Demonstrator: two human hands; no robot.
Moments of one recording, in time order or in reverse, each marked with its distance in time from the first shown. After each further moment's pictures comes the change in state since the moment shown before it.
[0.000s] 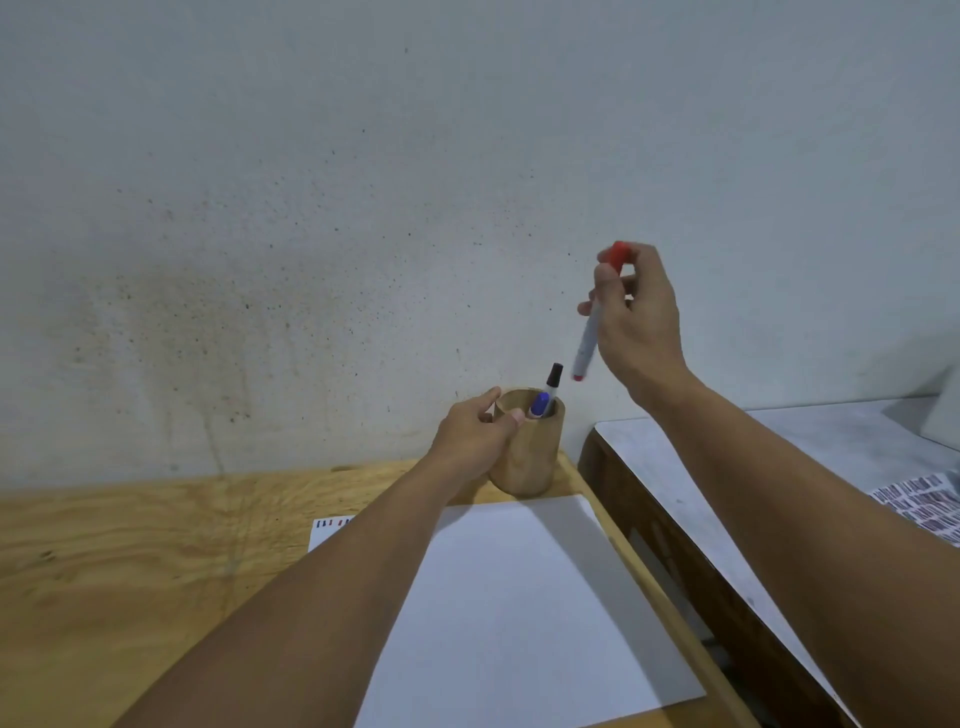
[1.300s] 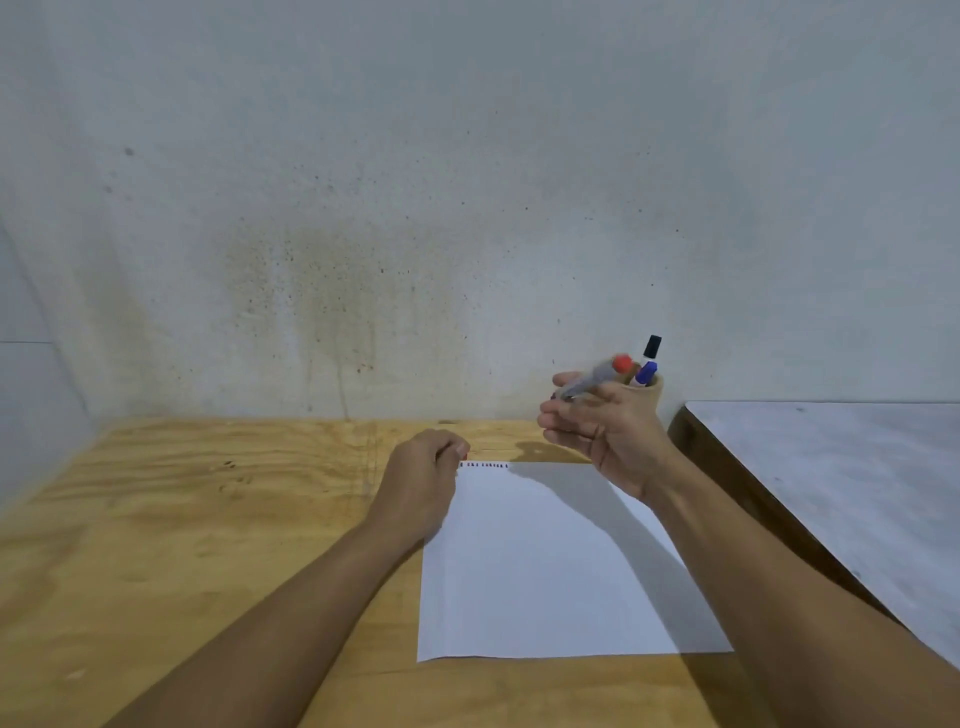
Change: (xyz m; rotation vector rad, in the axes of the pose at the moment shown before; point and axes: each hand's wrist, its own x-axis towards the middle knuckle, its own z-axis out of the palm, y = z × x) left_hand -0.107 -0.086 -0.105 0.258 0.345 0.180; right_hand -0.119 0.015 0.060 0.723 -0.566 0.628
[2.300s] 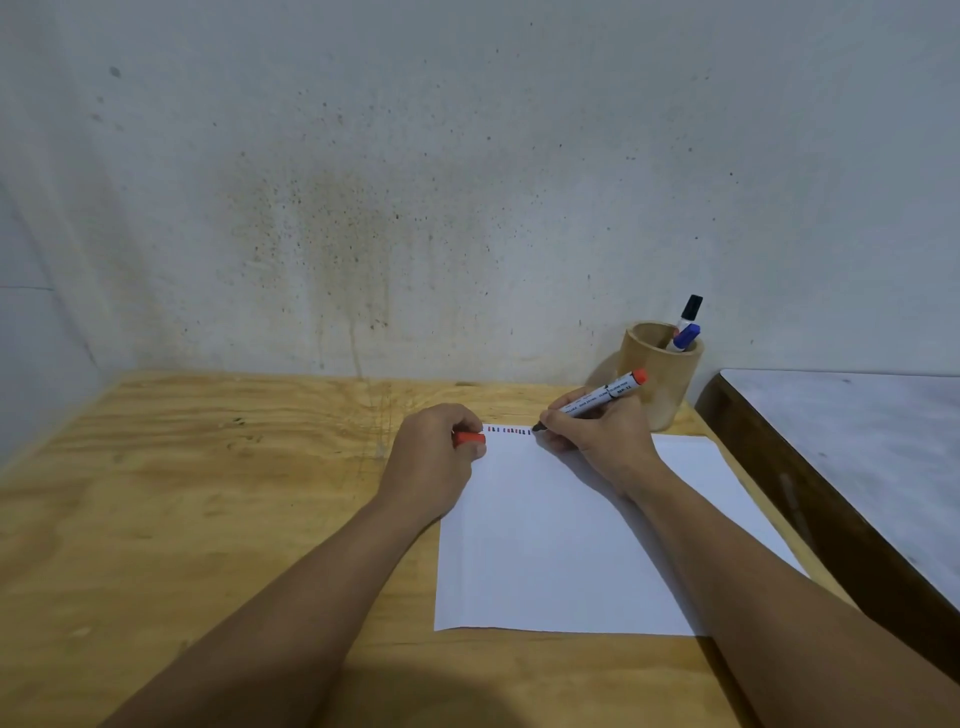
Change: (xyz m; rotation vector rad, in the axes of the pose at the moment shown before) left_hand -0.008 -0.006 0.001 0.106 0.021 -0.037; right_hand 0.020 0.068 0.002 -0.478 0.206 -0.139
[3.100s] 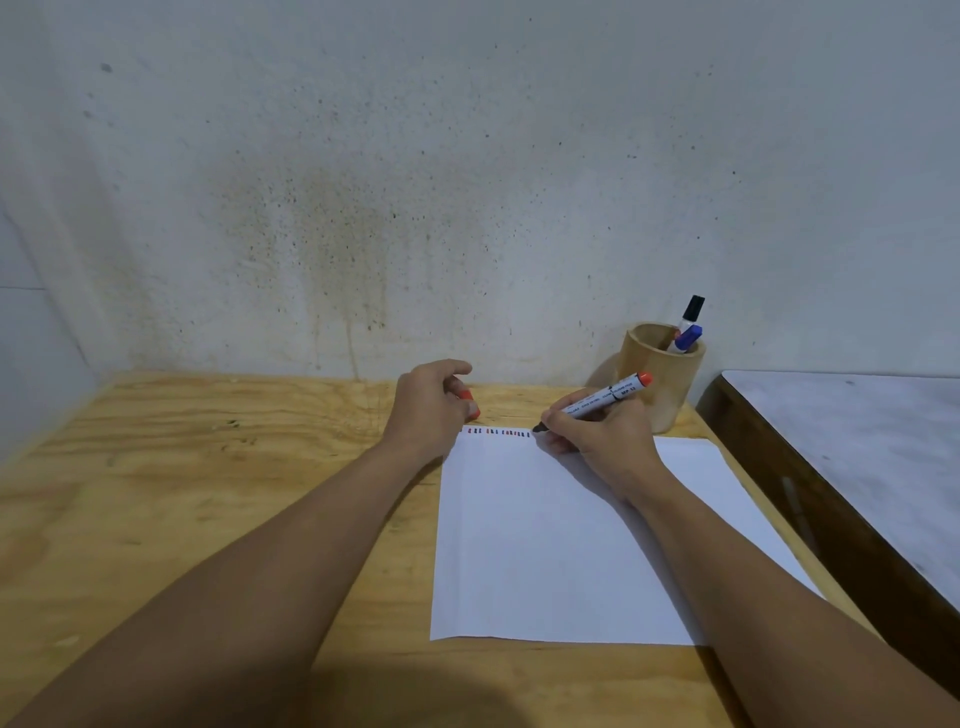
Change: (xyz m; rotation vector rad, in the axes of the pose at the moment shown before) left_hand 0.052 0.001 0.000 -0.136 0.008 -0.084; right_hand 0.000 0.000 -0.001 0.002 0.020 0.001
